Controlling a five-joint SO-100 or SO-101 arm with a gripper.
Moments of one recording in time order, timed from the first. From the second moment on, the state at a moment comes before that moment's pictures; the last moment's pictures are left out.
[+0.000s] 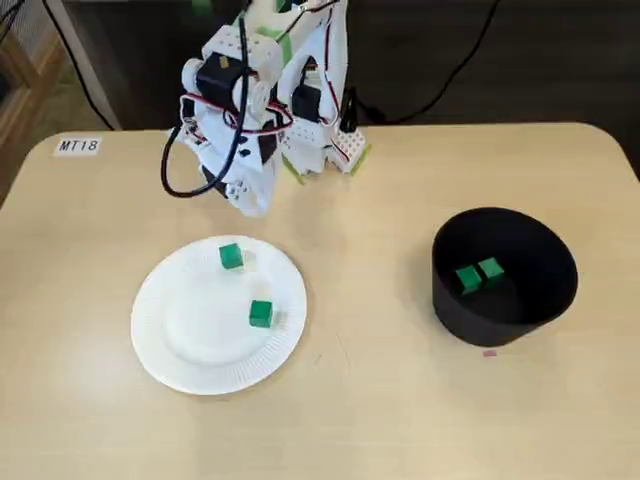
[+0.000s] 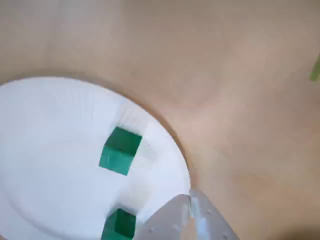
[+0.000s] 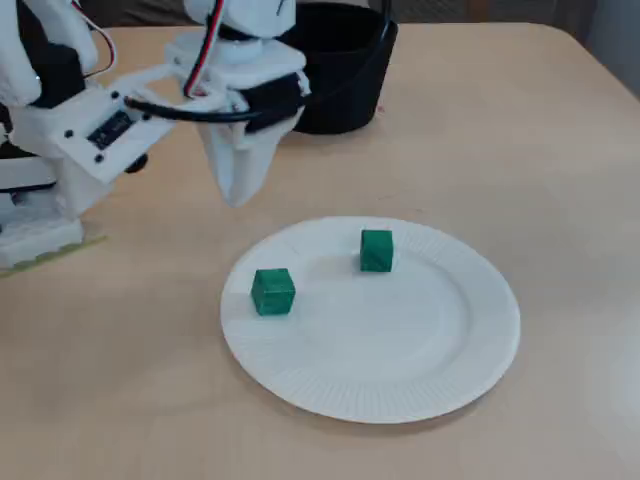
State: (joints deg) arm 31.2 102.7 104.9 93.4 21.1
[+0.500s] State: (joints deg) arm 33.5 93.2 101.8 94.7 24.8
